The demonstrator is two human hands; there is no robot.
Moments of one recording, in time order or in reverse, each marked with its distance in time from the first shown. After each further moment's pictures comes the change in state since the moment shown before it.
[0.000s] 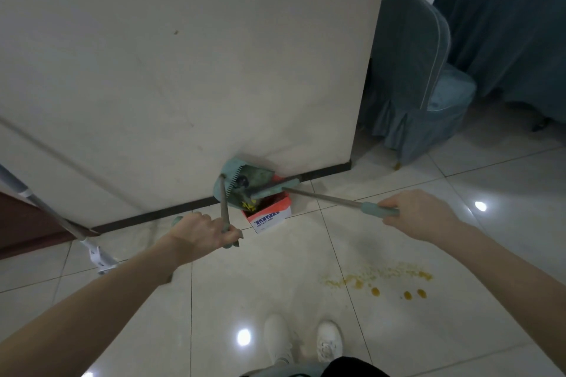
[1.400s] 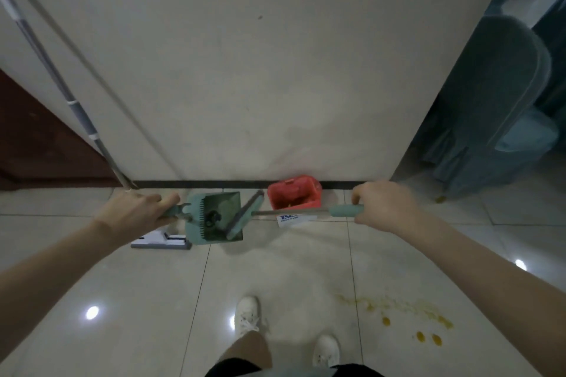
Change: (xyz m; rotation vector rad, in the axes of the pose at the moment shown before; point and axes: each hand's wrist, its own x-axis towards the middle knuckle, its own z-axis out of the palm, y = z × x) left_hand -0.177 -0.054 0.058 -0.130 -0.017 -0.574; right_hand 0.034 -0.142 -0.026 -0.221 0.059 -0.348
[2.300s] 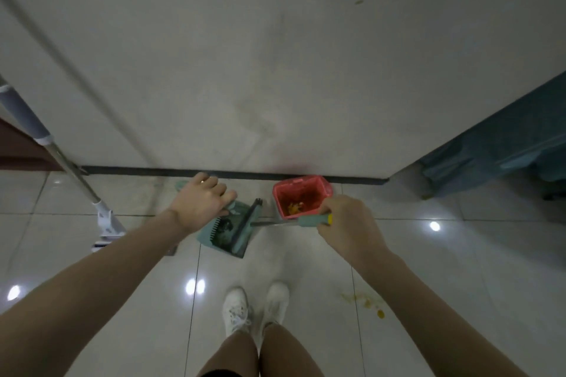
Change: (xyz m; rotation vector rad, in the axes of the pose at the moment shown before) left_hand 0.164 -0.175 0.192 -0.150 -0.114 0.275; right_hand 0.231 -0.275 -0.026 0.272 0.108 0.103
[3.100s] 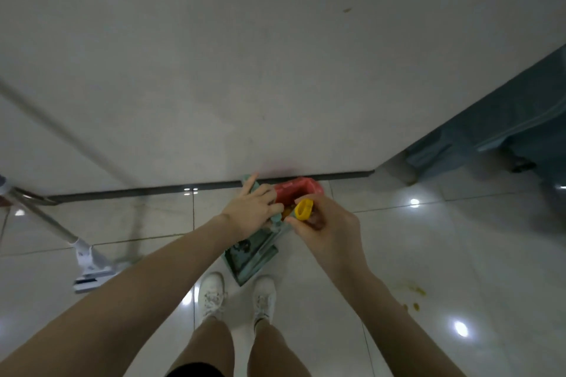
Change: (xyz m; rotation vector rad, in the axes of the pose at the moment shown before) left_hand 0.103 0.019 -0.007 -0.214 0.036 0.237; right_hand 0.035 -0.051 0.010 0.395 0.453 0.016
